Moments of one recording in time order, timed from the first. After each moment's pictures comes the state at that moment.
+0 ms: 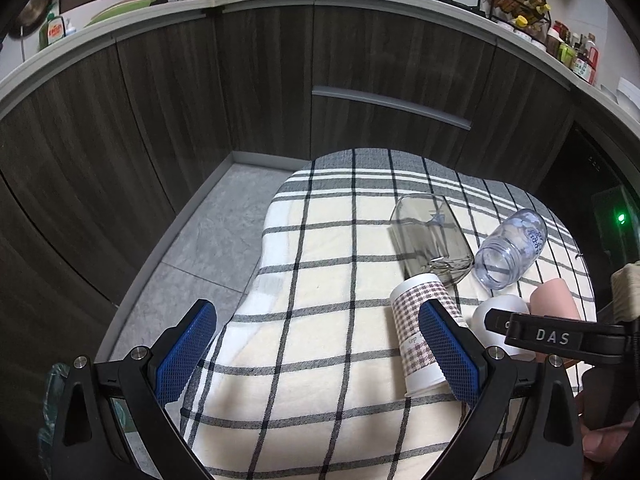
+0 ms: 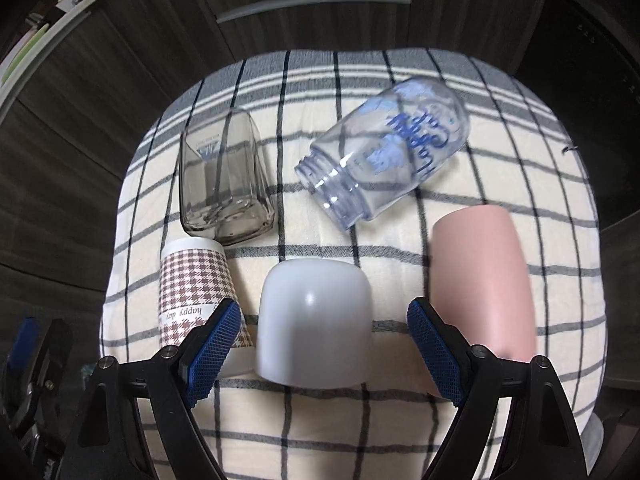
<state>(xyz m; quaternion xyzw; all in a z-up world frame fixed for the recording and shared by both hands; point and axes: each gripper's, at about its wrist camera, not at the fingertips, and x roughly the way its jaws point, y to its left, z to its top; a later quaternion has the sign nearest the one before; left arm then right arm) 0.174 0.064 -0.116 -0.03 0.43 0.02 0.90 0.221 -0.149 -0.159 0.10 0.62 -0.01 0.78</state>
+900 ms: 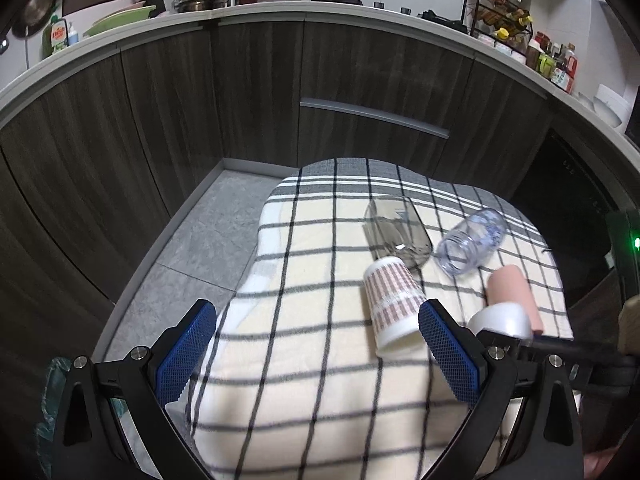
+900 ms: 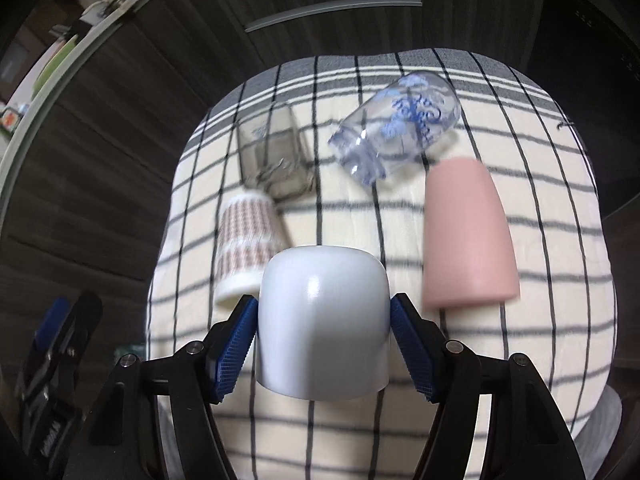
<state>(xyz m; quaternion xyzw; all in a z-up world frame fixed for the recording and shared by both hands) 0.118 0.062 -0.075 -0.05 0.42 -0.01 0.91 0.148 -0.154 -0.110 0.13 0.60 0.05 0.79</state>
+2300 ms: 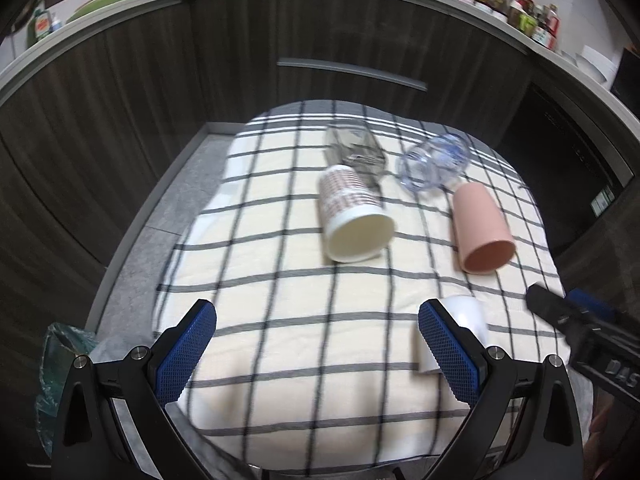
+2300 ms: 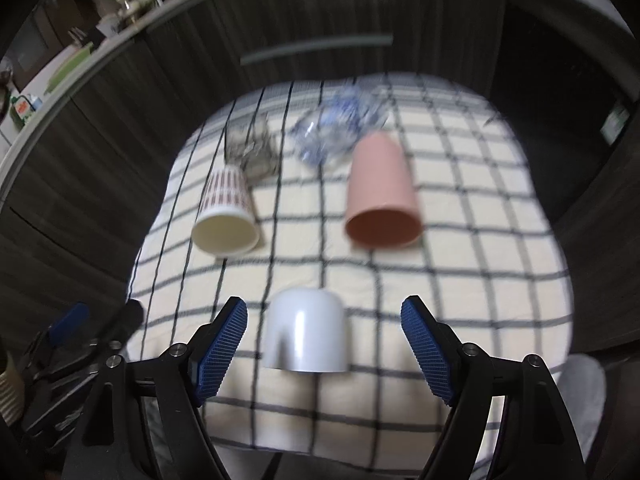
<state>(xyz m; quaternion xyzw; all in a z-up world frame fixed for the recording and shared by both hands) 0.062 0.005 -0.101 -0.03 0.48 -0.03 0.88 0.052 -0.200 -0.075 0.09 0.51 0.00 0.86</state>
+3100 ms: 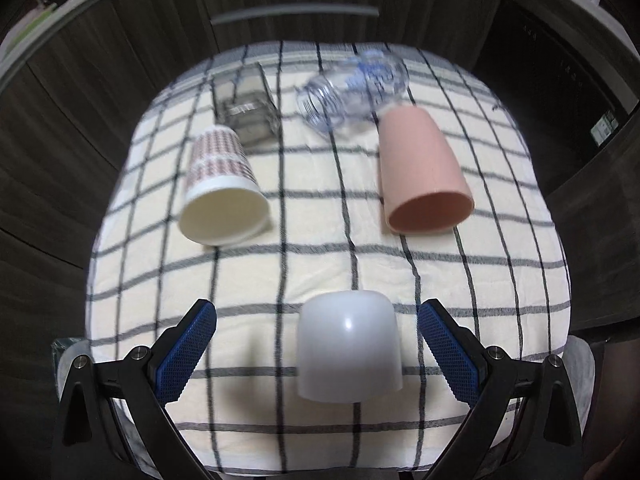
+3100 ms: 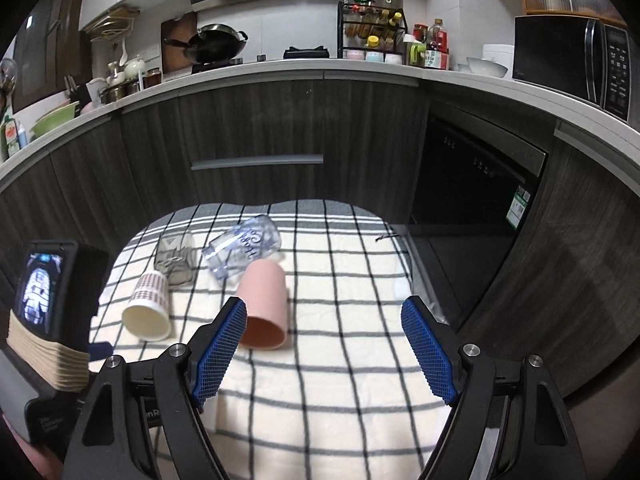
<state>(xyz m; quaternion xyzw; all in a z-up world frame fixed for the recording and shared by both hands) 0.106 -0.116 -0.138 0.05 0.58 -0.07 0.81 0.017 -0.271 -0.033 0.03 0.34 -0.11 0.93</state>
